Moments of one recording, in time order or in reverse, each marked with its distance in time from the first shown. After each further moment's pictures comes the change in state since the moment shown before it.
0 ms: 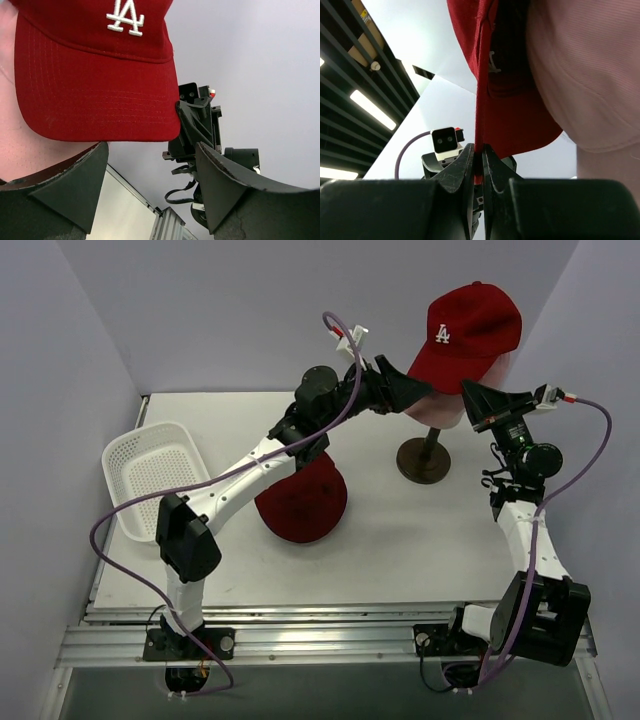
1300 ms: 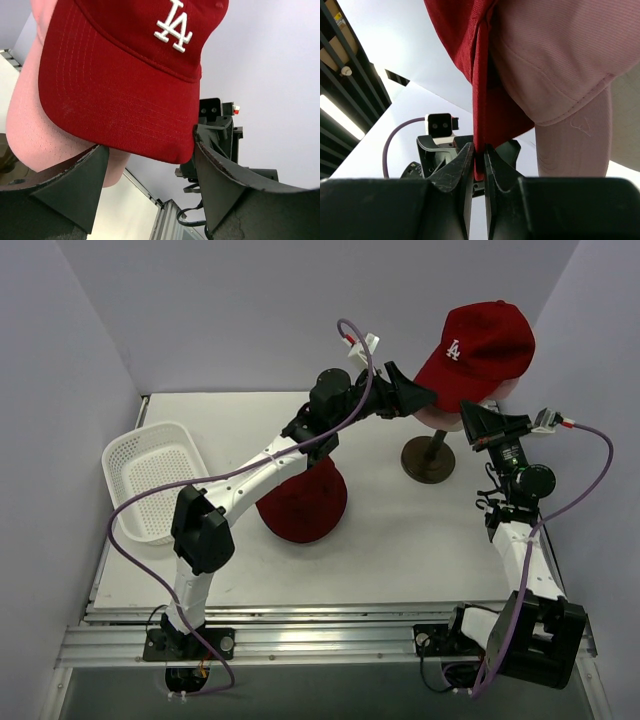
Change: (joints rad) left arm 0.004 0.106 0.056 -0.023 0.026 -0.032; right arm -0.003 -0.110 -0.178 -0.010 0.071 -0.147
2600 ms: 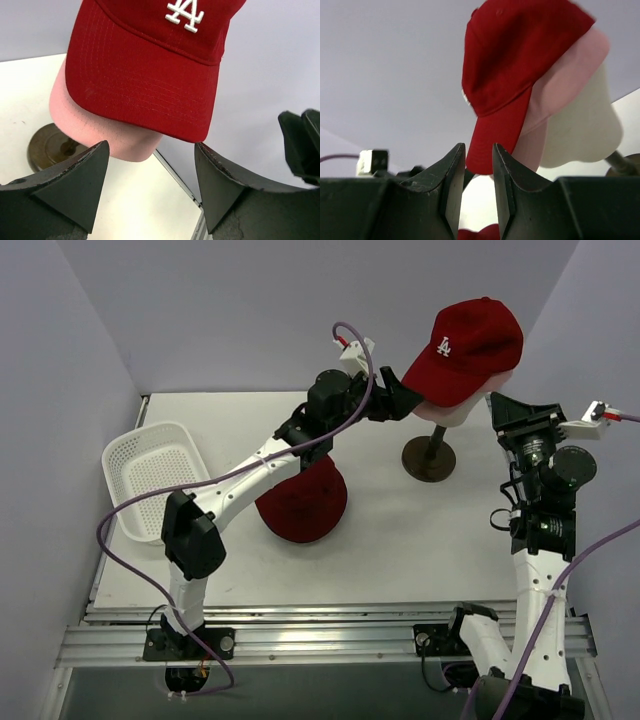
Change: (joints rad) left arm -0.008 -0.047 -0.031 -0.139 -0.159 0.175; right arm 0.001 -0.287 0.318 -0.917 0.256 -0.588
